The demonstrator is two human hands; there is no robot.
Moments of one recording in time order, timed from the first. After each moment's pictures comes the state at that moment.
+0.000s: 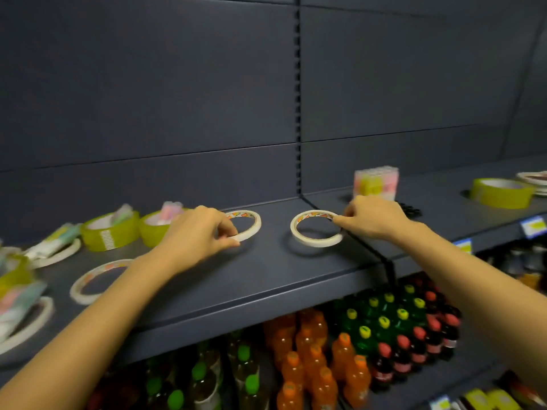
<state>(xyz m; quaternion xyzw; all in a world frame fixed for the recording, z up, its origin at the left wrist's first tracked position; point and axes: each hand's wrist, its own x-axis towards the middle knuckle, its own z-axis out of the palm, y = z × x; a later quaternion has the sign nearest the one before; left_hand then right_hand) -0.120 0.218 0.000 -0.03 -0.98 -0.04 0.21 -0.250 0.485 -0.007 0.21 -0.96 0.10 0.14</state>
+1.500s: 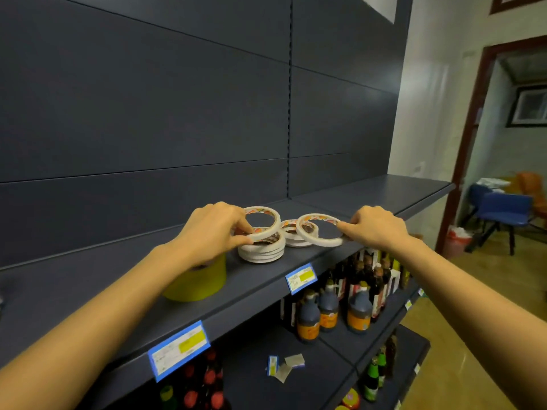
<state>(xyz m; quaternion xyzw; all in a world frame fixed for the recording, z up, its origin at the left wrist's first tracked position) -0.518 0.805 0.023 -0.28 -0.93 -0.04 0.24 -0.529 1.087 0.012 -0.06 -0.98 0.10 0.18</state>
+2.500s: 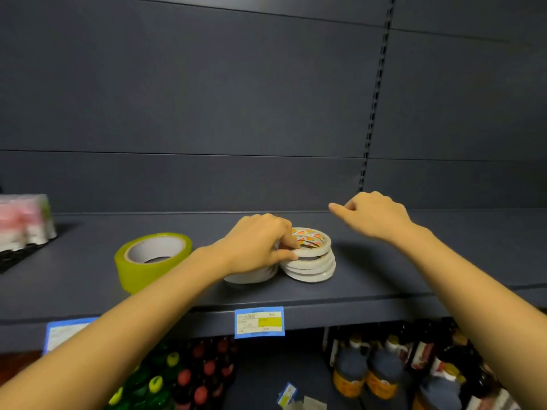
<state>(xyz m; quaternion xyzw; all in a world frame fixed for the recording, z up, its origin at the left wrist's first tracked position) -0.596 0.931 0.002 -0.13 -0.97 -0.02 0.19 -0.715 1.109 0.028 0.25 -0.95 0.13 0.14</state>
